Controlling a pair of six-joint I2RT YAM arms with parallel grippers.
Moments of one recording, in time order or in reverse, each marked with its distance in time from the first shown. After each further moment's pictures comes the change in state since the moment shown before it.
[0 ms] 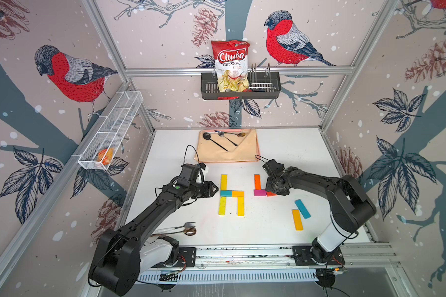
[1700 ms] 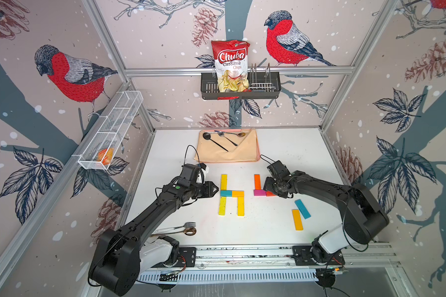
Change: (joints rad) left arm -0.006 0.000 0.000 0.000 -0.003 0.000; right arm -0.009 -0.126 -0.093 0.091 -0.121 0.053
